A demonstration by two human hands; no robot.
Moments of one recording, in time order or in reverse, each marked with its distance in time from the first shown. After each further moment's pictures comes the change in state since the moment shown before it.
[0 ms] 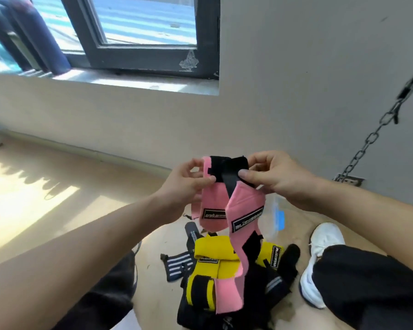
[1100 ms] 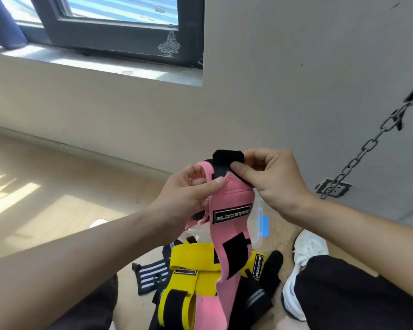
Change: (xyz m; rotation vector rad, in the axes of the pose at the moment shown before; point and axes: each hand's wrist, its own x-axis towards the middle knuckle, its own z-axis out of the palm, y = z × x) left_hand 0.023 -0.014 0.043 -0.255 -0.061 0.017; right_hand 0.029 0.032 -0.010 -0.080 0.353 -0.188
